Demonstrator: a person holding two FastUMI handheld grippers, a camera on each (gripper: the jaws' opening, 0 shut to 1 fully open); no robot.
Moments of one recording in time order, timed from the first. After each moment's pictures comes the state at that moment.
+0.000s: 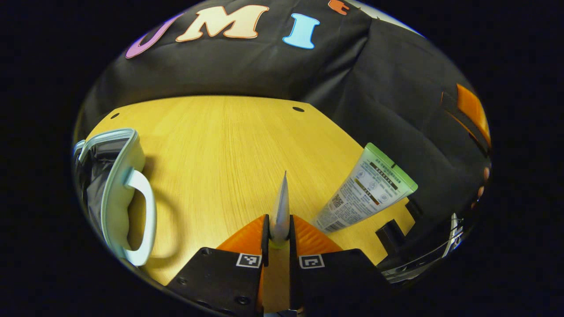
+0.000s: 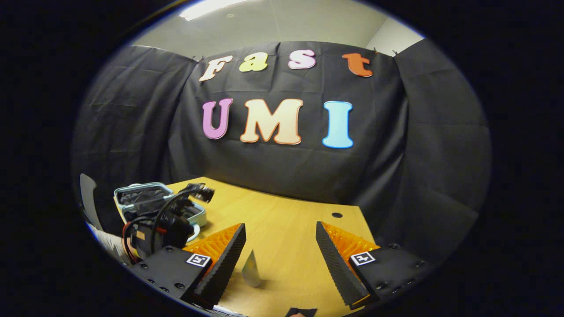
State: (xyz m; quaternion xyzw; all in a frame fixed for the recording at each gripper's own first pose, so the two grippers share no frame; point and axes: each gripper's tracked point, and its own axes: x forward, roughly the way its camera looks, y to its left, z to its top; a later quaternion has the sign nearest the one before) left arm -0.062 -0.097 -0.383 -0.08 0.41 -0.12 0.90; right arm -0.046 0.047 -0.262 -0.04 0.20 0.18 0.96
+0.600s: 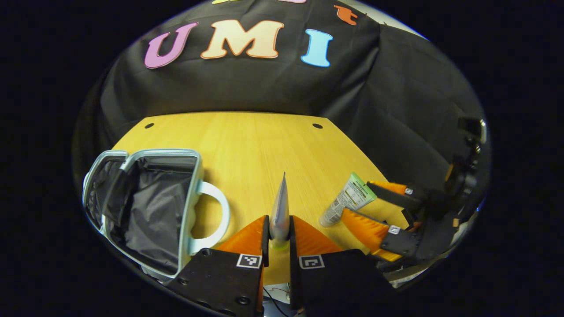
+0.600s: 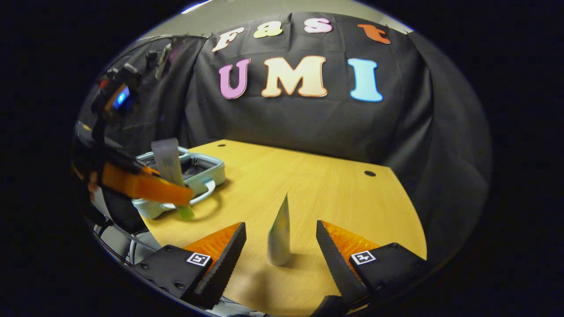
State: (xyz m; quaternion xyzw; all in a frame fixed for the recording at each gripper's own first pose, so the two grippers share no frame) left arm -0.106 -0.032 -0.287 -0.08 0.39 -0.04 0.92; right arm -0.085 0.085 -0.400 -0.03 0.33 0.23 0.92
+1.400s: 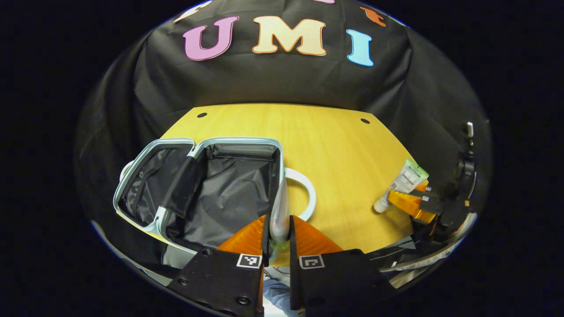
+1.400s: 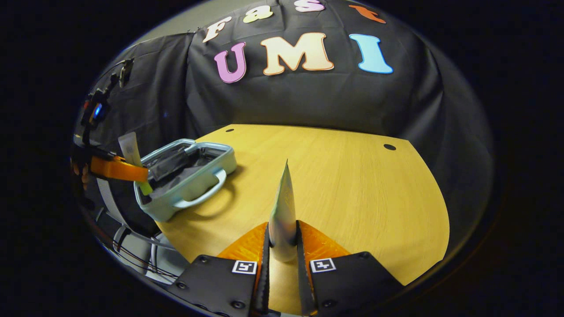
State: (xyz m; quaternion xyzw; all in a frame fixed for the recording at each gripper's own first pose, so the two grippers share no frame) left arm -0.155 0.103 -0.285 -0.04 0.45 0.05 0.89; right arm -0.085 0.130 -0.392 0.01 0.40 0.25 0.88
